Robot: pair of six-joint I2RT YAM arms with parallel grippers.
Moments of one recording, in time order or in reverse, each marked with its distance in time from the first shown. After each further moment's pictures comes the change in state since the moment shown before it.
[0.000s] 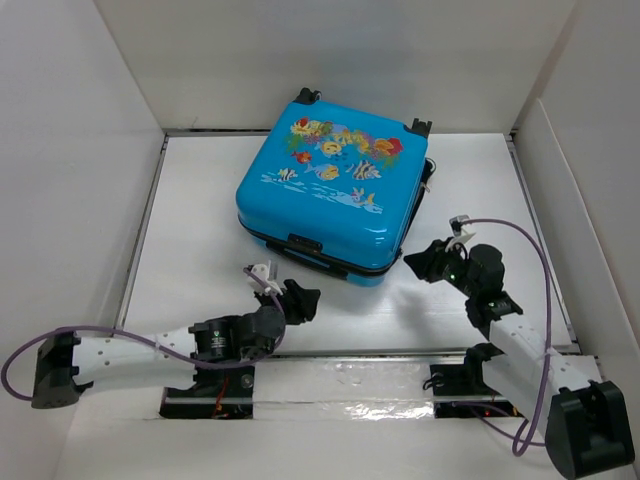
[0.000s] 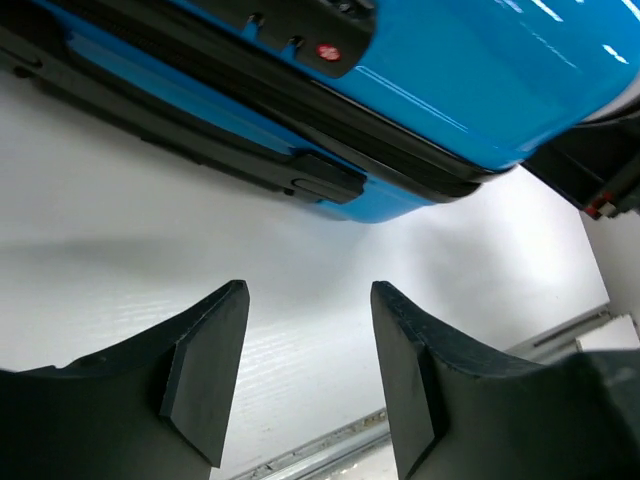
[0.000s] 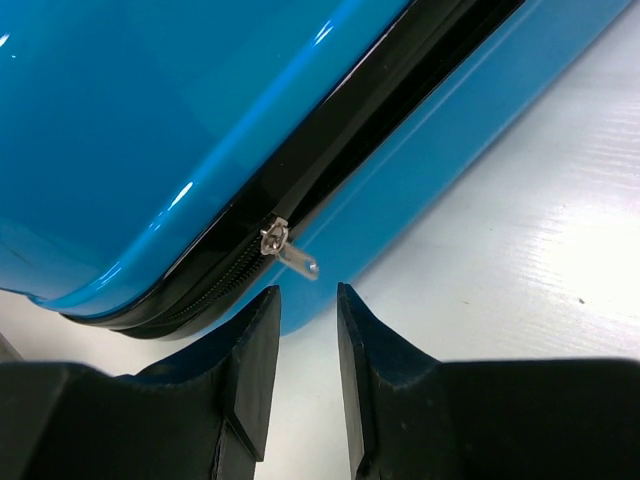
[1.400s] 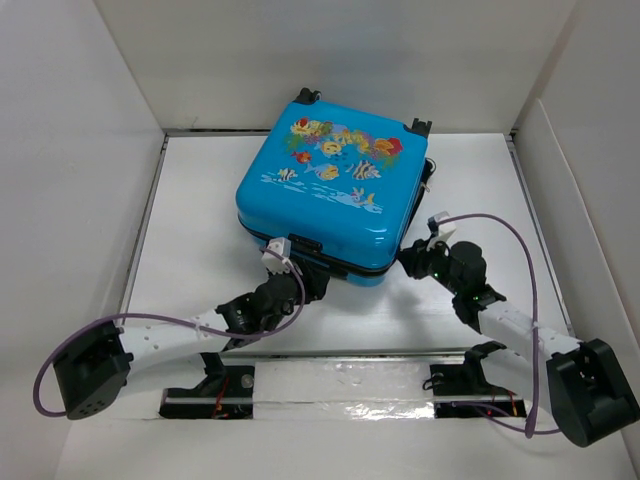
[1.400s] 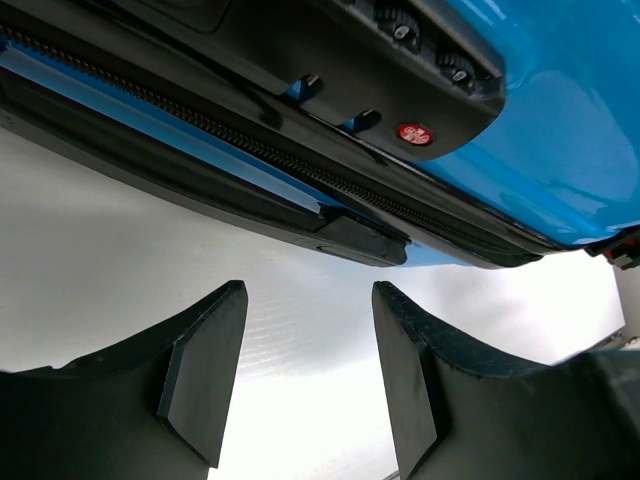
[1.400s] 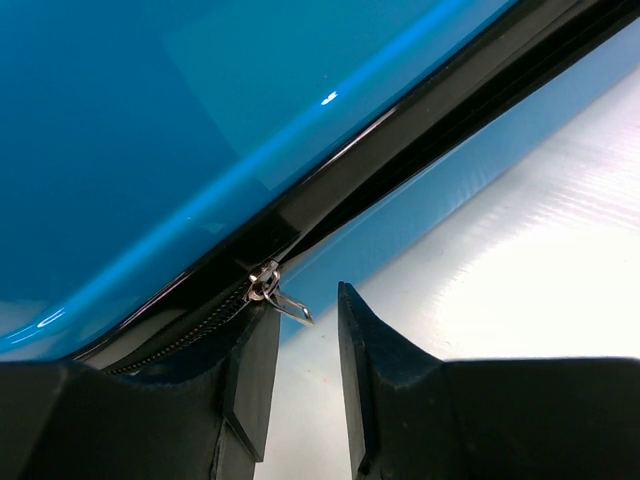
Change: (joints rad) left arm 0.322 0.326 0.000 0.309 0.344 0.037; right arm 0.145 0.197 0.012 0.194 0.172 -0.200
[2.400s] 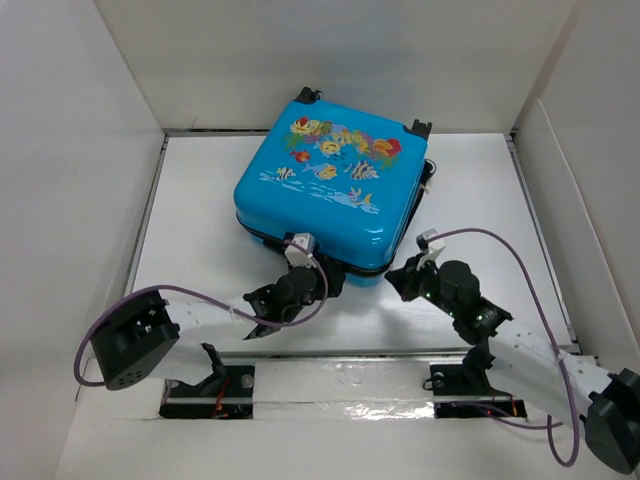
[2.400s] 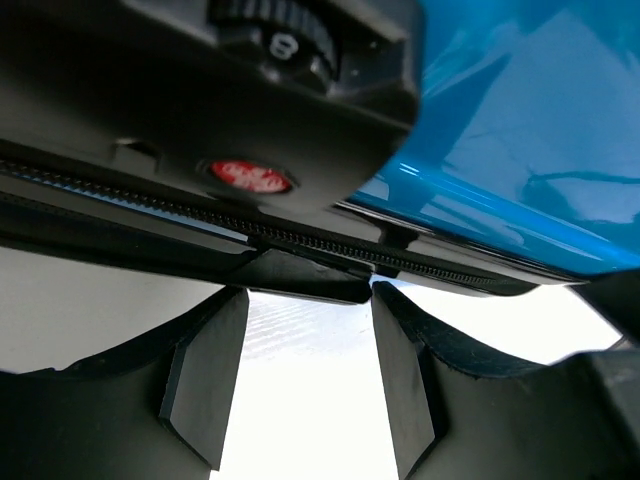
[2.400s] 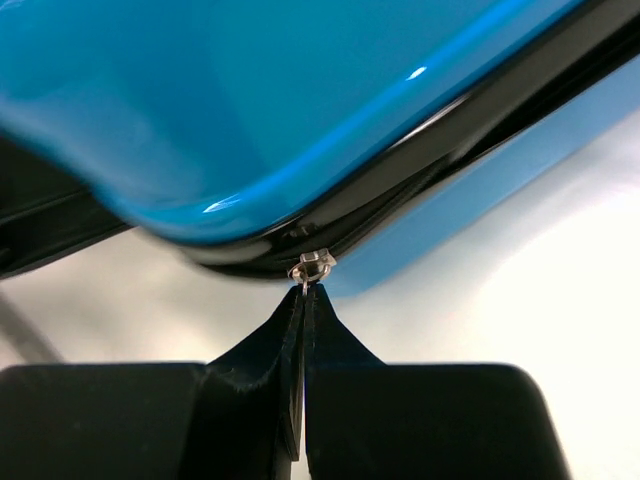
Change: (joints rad) left arm 0.008 0.277 0.083 0.181 0.060 0.077; right arm 0.263 -0.237 -0.015 -0.256 0.148 0.143
